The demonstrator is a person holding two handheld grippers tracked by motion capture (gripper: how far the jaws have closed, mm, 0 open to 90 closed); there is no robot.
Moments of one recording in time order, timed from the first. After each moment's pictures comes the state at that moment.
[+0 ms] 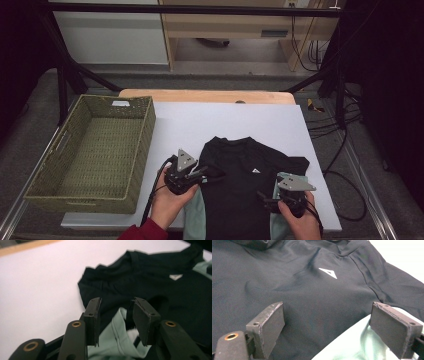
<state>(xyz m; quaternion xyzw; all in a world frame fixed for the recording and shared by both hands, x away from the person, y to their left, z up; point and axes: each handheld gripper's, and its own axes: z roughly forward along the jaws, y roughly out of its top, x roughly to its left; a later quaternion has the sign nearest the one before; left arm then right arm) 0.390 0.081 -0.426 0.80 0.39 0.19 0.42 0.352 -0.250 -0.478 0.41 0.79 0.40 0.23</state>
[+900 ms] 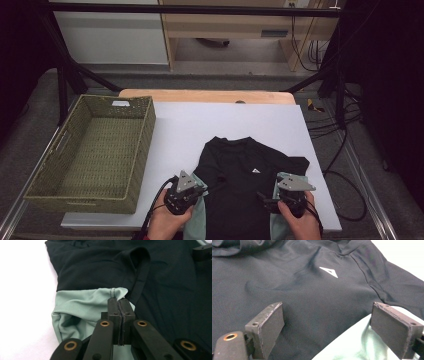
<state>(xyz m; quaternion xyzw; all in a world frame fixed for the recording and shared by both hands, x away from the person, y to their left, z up) 0.355 0.086 -0.459 0.83 0.37 0.13 0.40 0.352 -0.250 -0.479 0.41 0.79 0.40 0.23</state>
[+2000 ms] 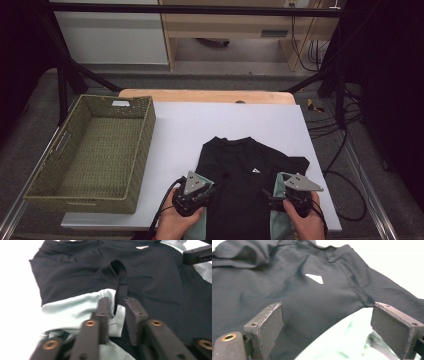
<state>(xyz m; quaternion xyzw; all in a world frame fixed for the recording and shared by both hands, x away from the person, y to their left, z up) 0.350 0.070 -0.454 0.81 0.36 0.15 0.44 0.350 -0.263 -0.471 0.43 0.76 0.41 0.26</state>
